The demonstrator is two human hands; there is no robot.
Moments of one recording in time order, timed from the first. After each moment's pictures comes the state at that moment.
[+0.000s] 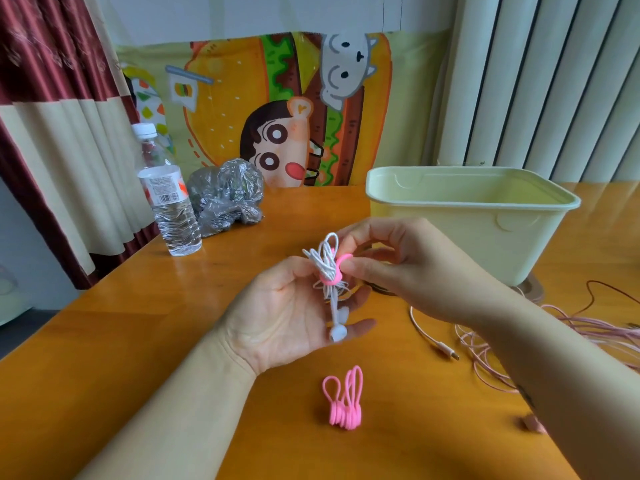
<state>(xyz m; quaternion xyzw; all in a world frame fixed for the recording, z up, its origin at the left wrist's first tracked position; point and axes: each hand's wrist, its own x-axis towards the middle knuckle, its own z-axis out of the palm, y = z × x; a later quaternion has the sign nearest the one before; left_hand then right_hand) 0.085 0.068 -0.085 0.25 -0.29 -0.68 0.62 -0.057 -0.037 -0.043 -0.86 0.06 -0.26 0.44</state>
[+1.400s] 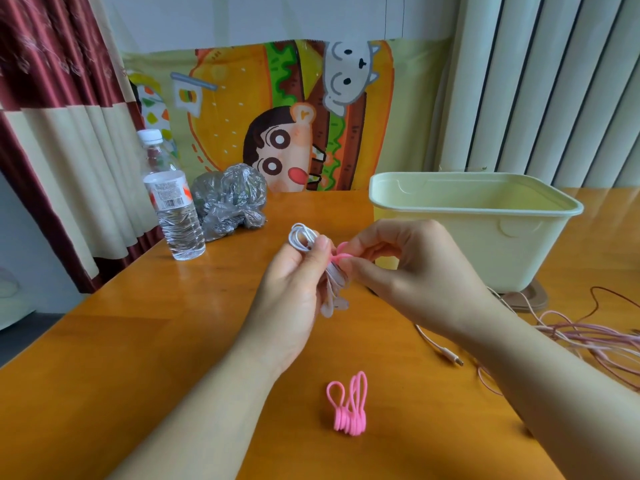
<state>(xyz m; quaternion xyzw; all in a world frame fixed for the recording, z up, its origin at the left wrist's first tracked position) 0.063 0.064 -0.078 0.48 -0.41 -0.30 0.72 -0.053 -0.024 -0.045 -0.86 0.13 -0.37 0.32</state>
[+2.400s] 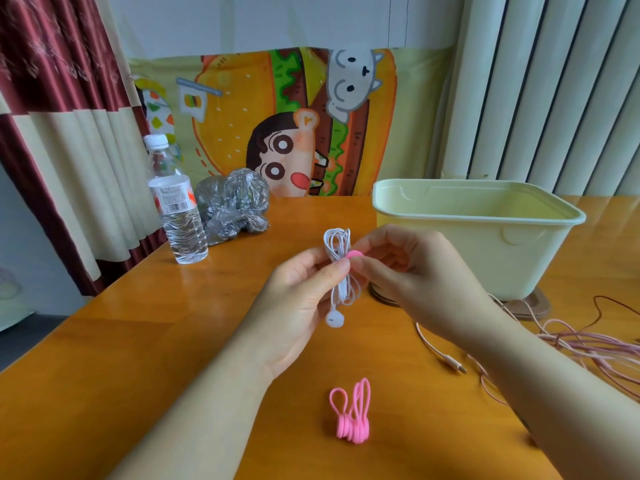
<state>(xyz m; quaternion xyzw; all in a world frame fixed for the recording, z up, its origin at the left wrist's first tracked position) 0.068 0.067 -0.072 0.47 -0.36 -0.39 0.70 -0.051 -0.034 -0.052 -0.85 0.13 -0.36 0.38</state>
